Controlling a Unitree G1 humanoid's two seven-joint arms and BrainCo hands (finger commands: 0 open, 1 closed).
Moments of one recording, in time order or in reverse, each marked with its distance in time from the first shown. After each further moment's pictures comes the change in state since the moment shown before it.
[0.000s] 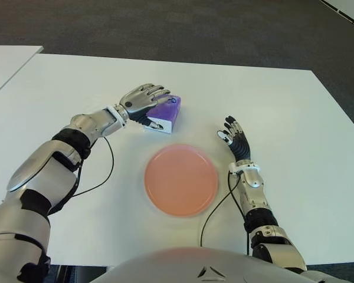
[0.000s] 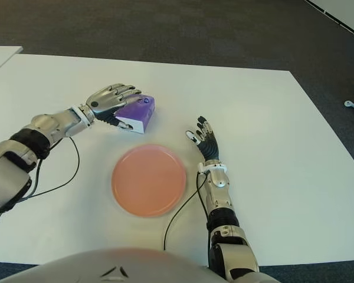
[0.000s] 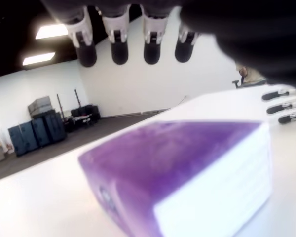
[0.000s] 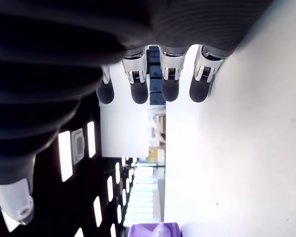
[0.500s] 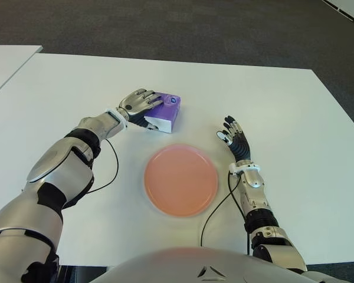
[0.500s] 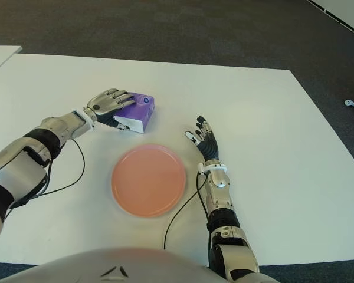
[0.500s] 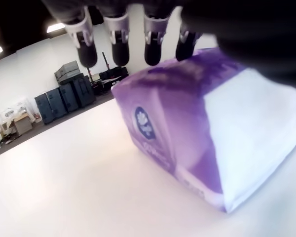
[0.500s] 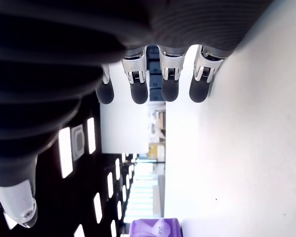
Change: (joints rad) left arm -0.054 -0.101 -0.047 0.212 0.003 0.111 -0.007; right arm 0.004 -0.004 0.001 -0.007 0.001 0.002 0.021
